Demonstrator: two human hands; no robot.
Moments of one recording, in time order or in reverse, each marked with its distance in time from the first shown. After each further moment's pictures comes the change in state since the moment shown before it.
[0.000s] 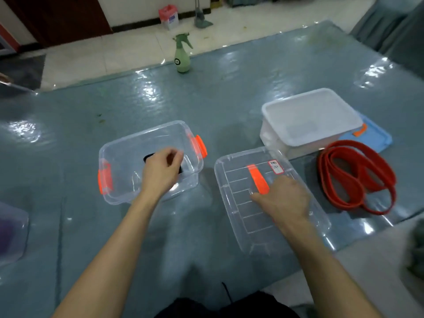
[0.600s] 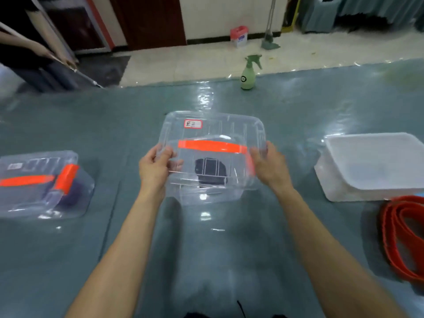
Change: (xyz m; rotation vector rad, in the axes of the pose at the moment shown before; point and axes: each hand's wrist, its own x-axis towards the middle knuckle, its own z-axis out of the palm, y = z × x) left_hand -0.012 -0.058 -0.096 -0.748 0.499 -0.370; right_hand 0.059 -0.169 -0.016 0.622 -0.195 -0.359
